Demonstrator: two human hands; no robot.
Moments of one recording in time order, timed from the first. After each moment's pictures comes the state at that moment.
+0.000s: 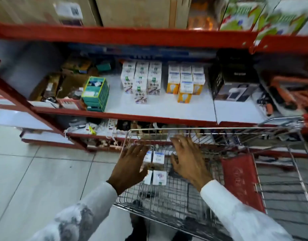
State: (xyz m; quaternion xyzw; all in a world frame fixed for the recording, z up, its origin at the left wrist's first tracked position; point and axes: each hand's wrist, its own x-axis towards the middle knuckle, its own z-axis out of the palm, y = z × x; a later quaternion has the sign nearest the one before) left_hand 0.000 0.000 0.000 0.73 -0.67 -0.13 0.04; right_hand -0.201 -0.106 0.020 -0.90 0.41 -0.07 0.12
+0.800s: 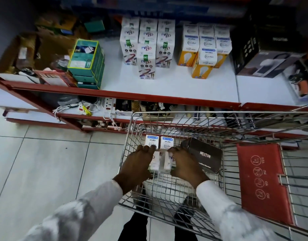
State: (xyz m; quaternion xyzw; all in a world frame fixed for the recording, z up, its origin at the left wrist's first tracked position) left_hand 0.020 -0.013 -0.061 0.70 -0.65 -0.29 -0.08; right_hand -0.149 -0.093 -0.088 -0.83 0.45 0.17 0.28
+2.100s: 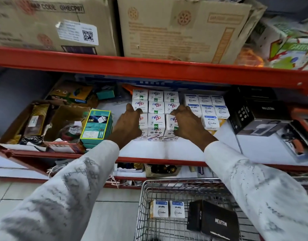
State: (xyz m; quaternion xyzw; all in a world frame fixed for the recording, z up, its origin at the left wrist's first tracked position) left_hand 0.207 -0.257 0.044 0.79 -0.59 -0.13 0.11; right_hand 0.008 -0.340 0.049 -0.89 0.46 0.01 0.06
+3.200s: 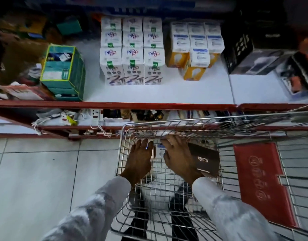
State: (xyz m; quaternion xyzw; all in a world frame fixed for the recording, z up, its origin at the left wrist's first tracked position) left_hand 0.032 -0.078 -0.147 0.71 -0.65 -0.26 -0.06; right_hand -0.124 -0.137 -0.128 -0.88 0.44 0.01 0.16
